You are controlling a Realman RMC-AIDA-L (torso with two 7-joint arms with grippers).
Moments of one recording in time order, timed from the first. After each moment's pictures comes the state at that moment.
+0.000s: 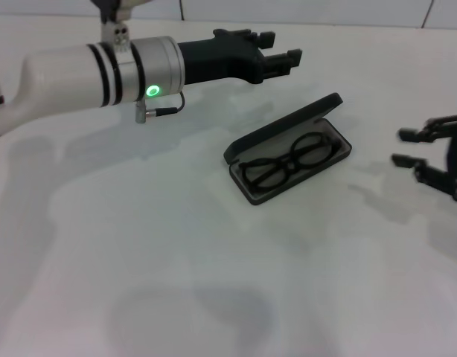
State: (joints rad) left arm -1.04 -2.09 2.85 -0.20 -0.43 1.12 -1.20; right arm 0.27 2.01 -1.07 -1.07 -1.71 -1.44 1.06
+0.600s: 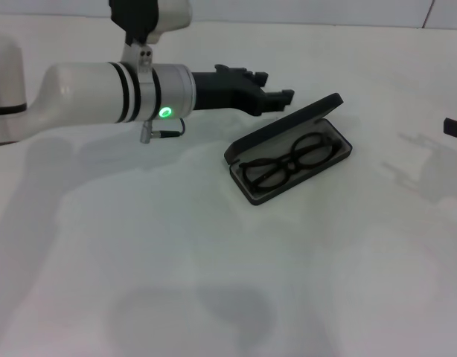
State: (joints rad) left arm -1.05 -2.09 2.85 -0.13 -0.29 0.94 -1.27; right arm 0.27 2.01 -0.82 -0.91 -1.62 -1.48 0.99
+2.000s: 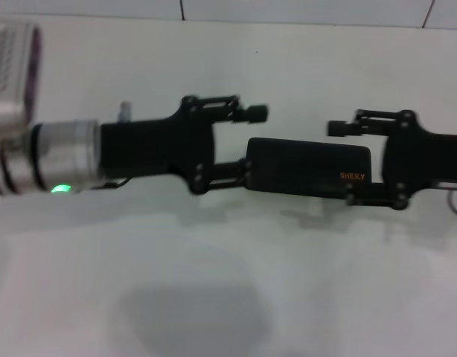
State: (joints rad) left arm -0.81 -2.02 2.84 -0.24 -0.34 1.80 -0.73; right arm 0.56 2.01 -0.94 -0.56 -1.67 -1.66 0.86
